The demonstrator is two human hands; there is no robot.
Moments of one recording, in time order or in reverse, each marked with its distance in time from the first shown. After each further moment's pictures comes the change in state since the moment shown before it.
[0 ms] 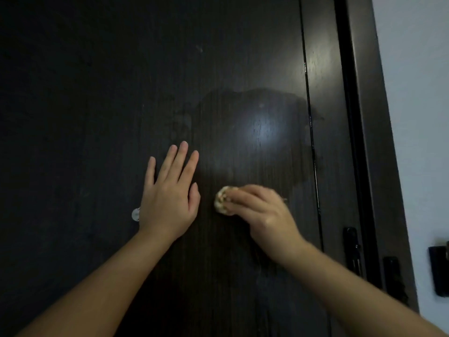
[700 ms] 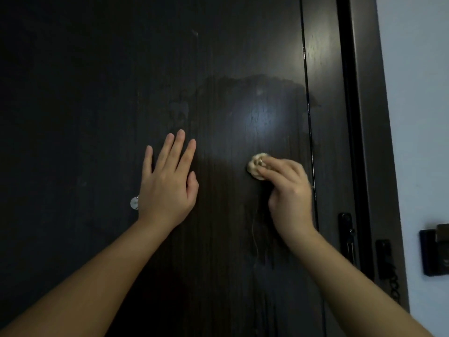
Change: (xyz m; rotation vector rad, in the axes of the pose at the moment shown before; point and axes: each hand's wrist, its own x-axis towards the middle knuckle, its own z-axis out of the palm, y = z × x) left_hand -0.001 -0.001 0.002 -0.017 0.014 0.006; right_hand -0.005 0.016 -0.011 0.032 0.170 0.445
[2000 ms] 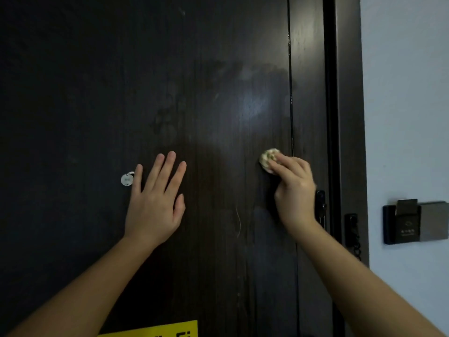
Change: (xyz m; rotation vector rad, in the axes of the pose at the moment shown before) left_hand -0.069 0.006 -0.001 0.055 -0.180 0.056; right_hand -0.036 0.027 -0.034 -0.129 -0.037 0.143
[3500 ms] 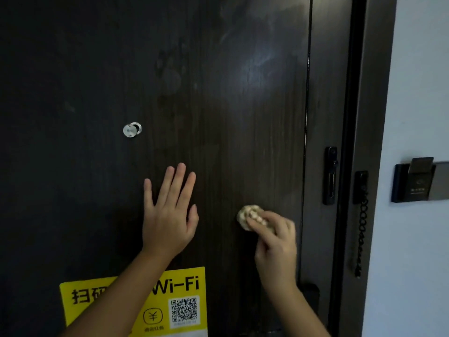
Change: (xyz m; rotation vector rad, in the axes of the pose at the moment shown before) left_hand -0.098 0.035 0.030 -0.080 0.011 -0.044; right_hand -0.184 -0.065 -0.008 0.035 -0.181 0.233
